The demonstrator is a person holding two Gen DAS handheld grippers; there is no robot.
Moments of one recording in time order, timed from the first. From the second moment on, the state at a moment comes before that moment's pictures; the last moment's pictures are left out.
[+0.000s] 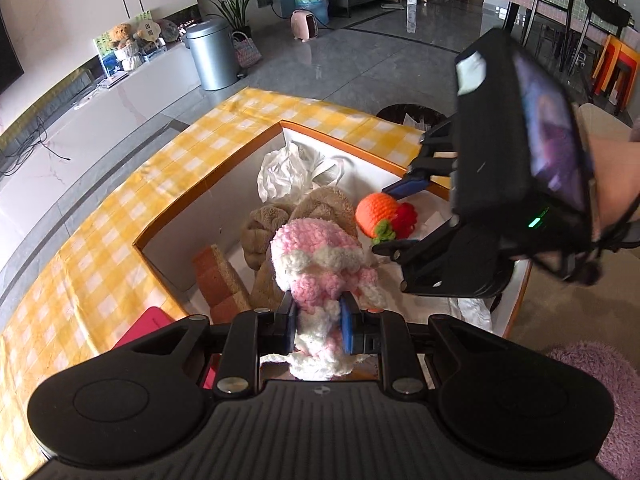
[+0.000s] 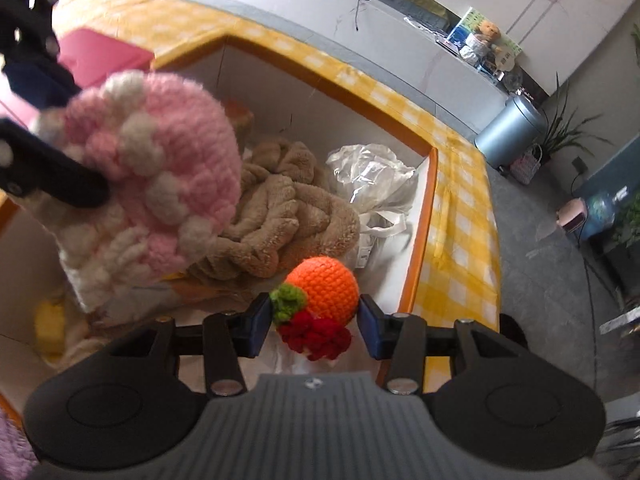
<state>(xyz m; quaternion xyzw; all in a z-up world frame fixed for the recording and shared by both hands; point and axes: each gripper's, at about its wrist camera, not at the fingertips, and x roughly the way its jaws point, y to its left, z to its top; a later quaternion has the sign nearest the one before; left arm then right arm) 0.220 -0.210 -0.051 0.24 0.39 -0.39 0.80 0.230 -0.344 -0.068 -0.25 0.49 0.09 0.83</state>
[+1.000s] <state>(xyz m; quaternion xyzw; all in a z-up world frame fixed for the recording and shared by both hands) 0.224 -0.250 -0.113 0.19 0.50 -0.42 0.73 0.180 -0.354 -0.033 -0.27 0.48 0.08 0.83</state>
